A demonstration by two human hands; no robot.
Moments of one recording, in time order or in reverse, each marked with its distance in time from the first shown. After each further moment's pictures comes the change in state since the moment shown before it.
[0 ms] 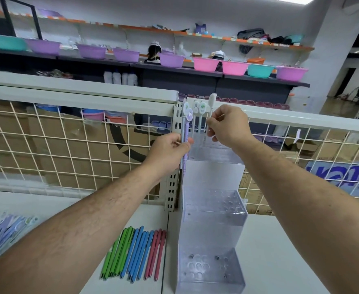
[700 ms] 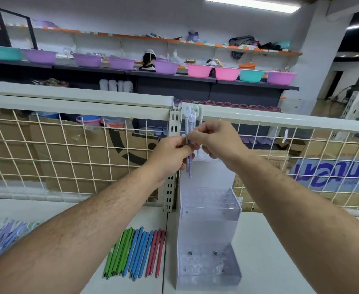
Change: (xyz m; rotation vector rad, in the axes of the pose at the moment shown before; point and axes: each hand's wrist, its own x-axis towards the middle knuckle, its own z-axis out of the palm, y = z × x) left_hand -0.021 0.024 0.004 -0.087 -0.112 0.024; right_hand -0.060 -0.019 -0.018 0.356 -0.285 -0.055
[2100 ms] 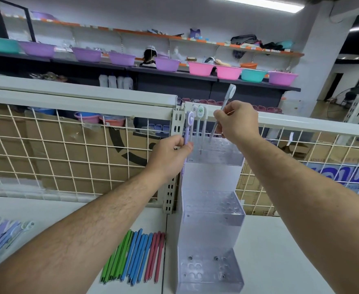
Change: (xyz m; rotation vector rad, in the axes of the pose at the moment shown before) left_hand 0.011 -0.017 -0.004 0.189 0.172 0.059; right_hand 0.059 0.008 -0.021 -0.320 0.493 0.039
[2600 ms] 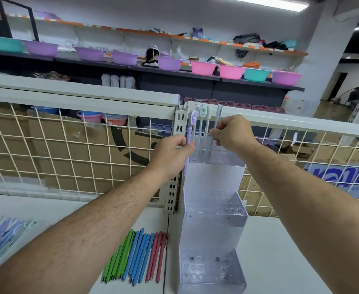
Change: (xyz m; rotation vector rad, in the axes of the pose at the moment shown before) left_hand 0.001 0.004 -0.003 -0.003 -0.012 -0.006; right_hand -0.001 0.021 0.011 -0.173 -0.234 0.053
